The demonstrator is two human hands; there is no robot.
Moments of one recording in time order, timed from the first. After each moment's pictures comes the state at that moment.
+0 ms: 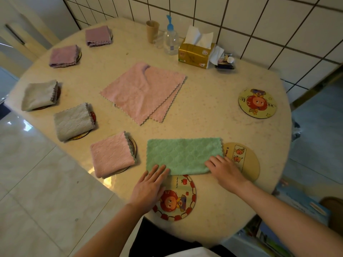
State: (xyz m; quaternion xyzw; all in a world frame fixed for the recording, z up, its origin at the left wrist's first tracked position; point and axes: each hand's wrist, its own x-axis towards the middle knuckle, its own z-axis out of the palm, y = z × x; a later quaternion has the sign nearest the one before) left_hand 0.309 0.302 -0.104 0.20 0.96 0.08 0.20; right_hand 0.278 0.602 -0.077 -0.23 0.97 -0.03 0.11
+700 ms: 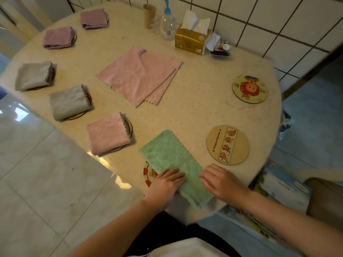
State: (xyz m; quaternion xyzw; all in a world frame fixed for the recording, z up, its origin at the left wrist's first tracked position) left_hand 0.373 0.363 -0.090 0.33 0.92 0.18 0.13; right_hand 0.372 0.601 -0.049 -0.31 0.92 -0.21 0.05
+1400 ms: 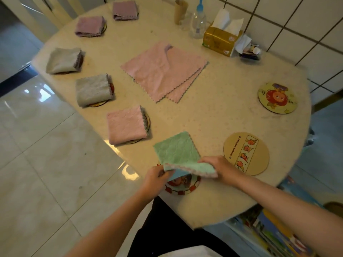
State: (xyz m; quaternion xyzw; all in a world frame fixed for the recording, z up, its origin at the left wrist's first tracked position) left_hand 0.367 0.322 -0.068 -0.14 0.81 0.53 0.22; right_hand 0.302 0.568 -0.068 -0.22 0.87 -0.33 0.28
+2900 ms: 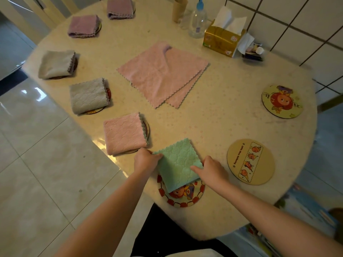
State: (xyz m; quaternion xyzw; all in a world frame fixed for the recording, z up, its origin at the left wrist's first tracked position) left_hand 0.266 0.295 -0.082 -0.38 0.82 0.39 0.21; right_hand 0.285 0.508 -0.073 0.10 0.94 -0.17 0.29
